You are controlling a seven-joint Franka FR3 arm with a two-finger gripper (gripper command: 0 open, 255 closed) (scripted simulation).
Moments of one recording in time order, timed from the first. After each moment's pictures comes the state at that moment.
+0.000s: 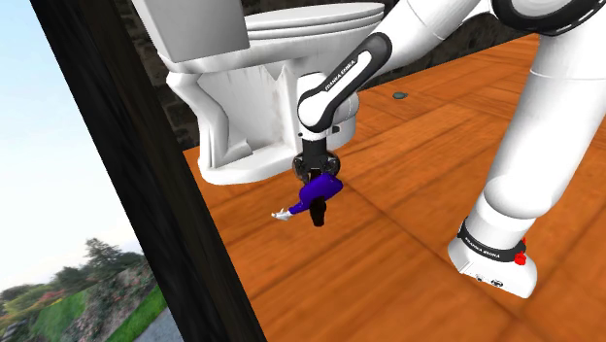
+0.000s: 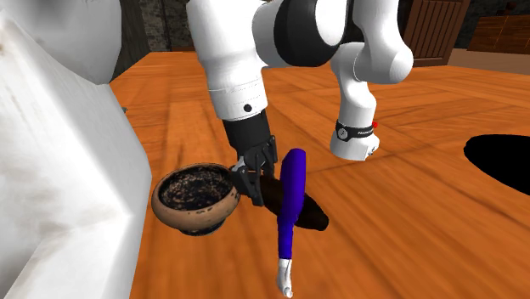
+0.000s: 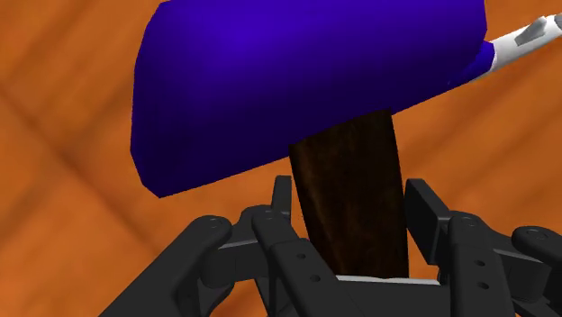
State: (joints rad) arm -0.10 0.10 0.27 -2.32 0.22 2.29 1.08
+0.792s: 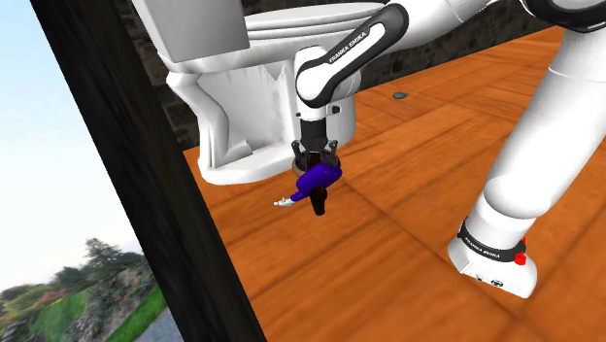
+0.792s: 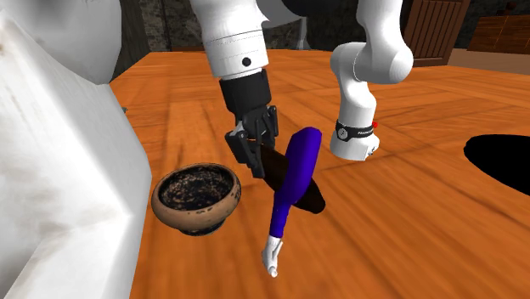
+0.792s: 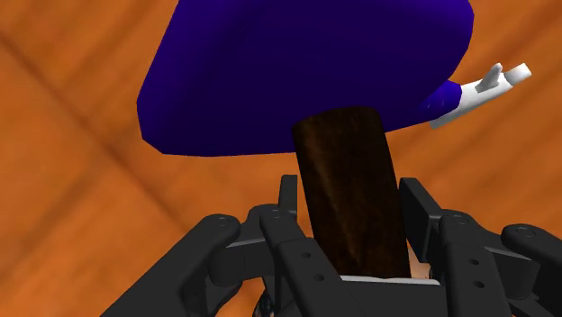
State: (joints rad) arm -0.10 -0.01 0.27 -2.27 0.23 2.13 1.09
